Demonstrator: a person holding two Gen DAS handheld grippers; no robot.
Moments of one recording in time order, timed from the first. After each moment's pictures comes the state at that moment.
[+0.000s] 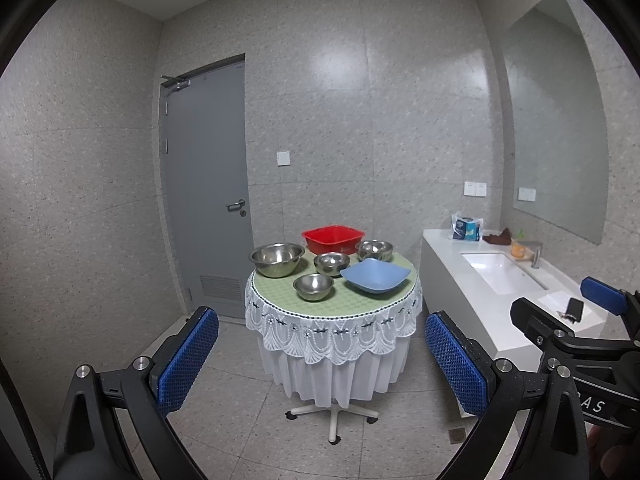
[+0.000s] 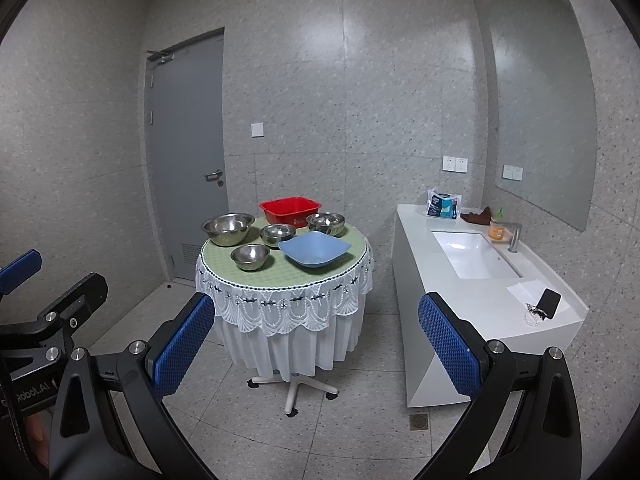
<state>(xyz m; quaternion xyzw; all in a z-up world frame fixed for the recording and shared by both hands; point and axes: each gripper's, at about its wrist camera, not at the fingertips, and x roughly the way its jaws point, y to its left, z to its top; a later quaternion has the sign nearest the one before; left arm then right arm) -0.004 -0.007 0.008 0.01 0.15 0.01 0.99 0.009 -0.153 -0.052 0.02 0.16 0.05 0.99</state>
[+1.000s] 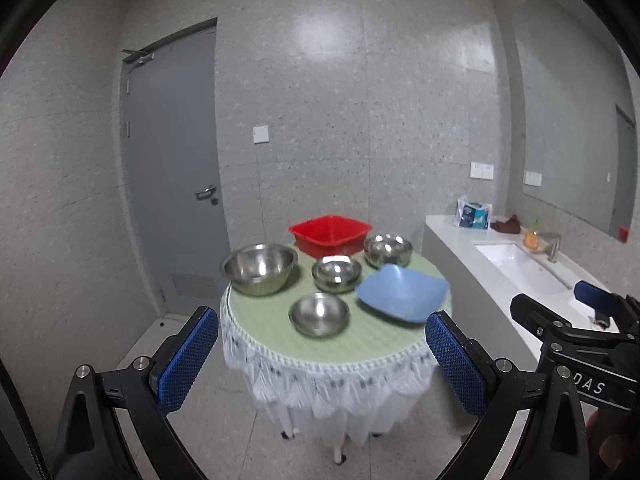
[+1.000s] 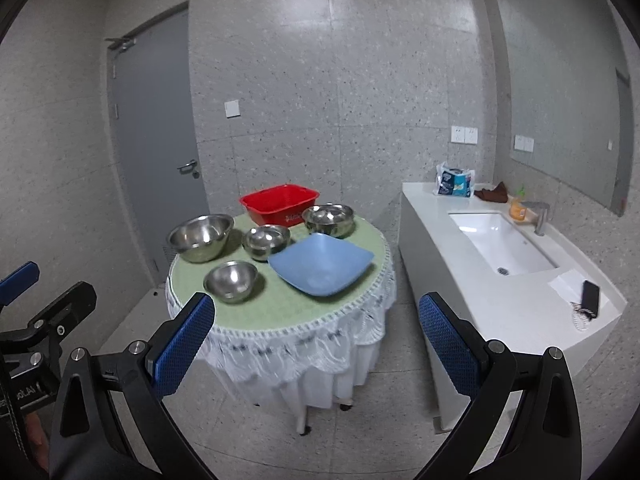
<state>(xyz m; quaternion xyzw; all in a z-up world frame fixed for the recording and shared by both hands) 0.318 0.090 0.010 0.02 0.19 -0.04 0.98 0.243 -0.102 -0.071 0.06 0.21 0.02 0.98</state>
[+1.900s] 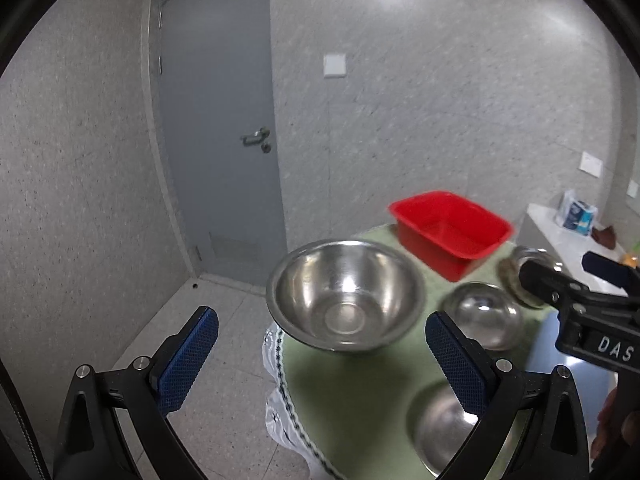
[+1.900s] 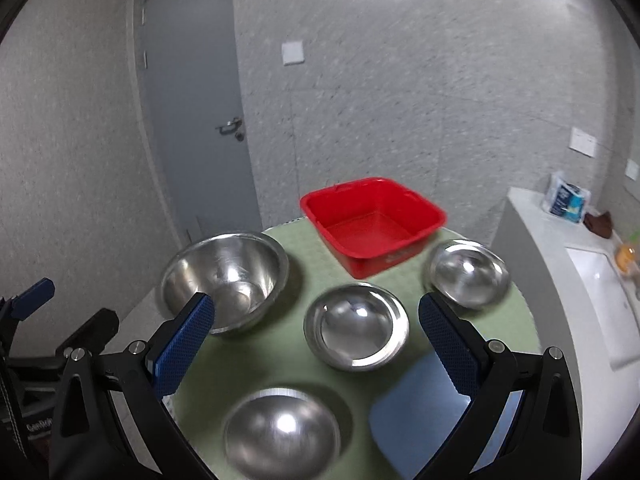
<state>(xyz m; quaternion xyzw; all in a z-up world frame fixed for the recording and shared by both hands) 0.734 0.178 -0.046 -0.01 0.29 0.08 0.95 0.606 0.048 -0.094 0.01 0.28 0.13 0.95</state>
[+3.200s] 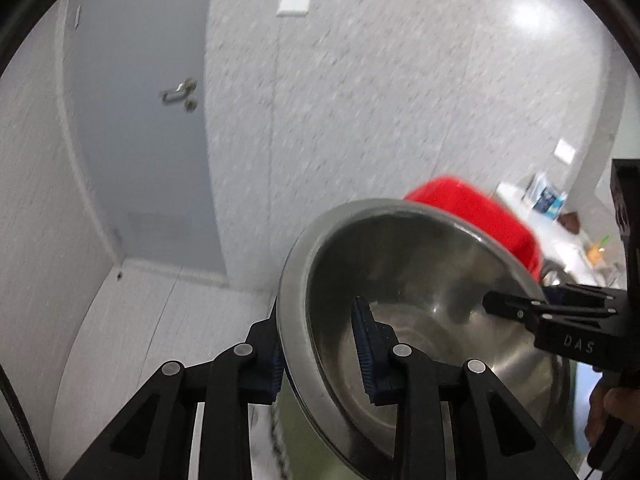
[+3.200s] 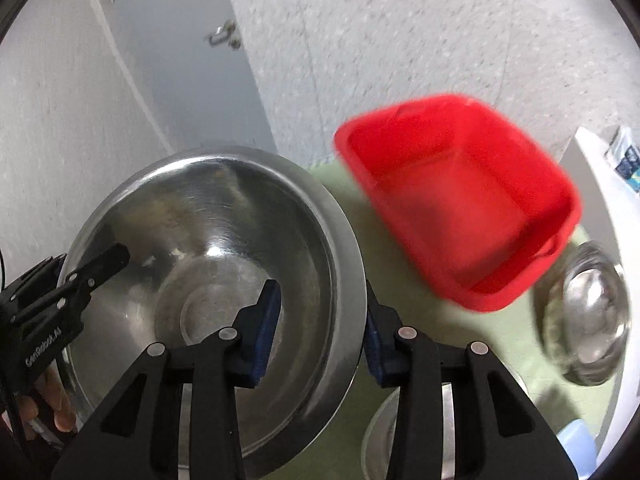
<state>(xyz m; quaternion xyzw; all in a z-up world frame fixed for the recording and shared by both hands) 1.043 0.340 -0.098 -0.04 0.35 -0.09 0.93 0.796 0.102 -0.153 0.02 0.45 0.15 0.88</state>
